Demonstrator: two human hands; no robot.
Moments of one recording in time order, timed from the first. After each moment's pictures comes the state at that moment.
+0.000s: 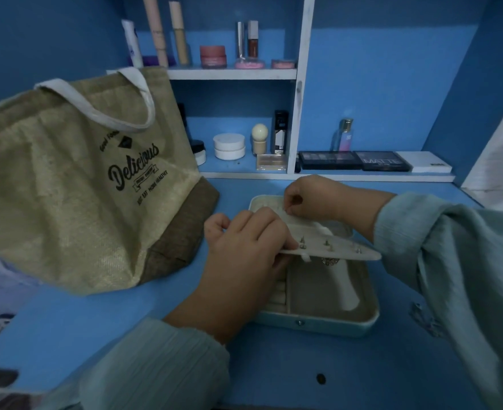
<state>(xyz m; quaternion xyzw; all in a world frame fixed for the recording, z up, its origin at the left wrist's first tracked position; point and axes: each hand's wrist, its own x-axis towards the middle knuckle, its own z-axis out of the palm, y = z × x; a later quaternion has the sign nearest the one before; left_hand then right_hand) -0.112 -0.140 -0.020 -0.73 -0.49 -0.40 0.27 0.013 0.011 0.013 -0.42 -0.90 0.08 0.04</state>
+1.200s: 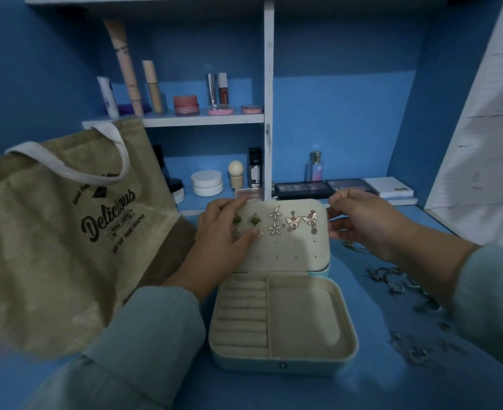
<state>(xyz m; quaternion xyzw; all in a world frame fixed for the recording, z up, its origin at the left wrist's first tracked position) -0.132 -0.068 0.006 -0.70 -0.60 -0.39 -0.10 0.086 -0.027 0.042 -0.51 -0.54 0.52 0.43</state>
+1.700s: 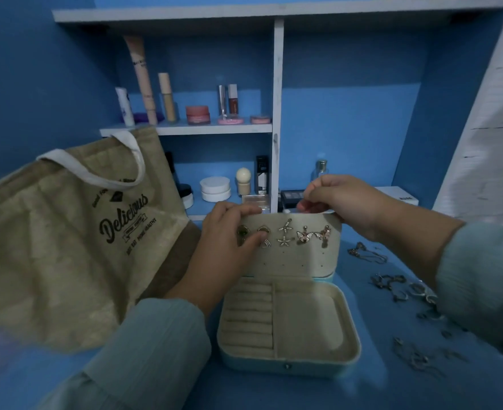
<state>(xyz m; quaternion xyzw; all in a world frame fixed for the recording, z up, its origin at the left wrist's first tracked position) -0.127 -0.087 0.018 -0.68 -0.57 -0.46 -0.06 0.059 -0.032 0.081 -0.47 -0.68 0.44 0.35</state>
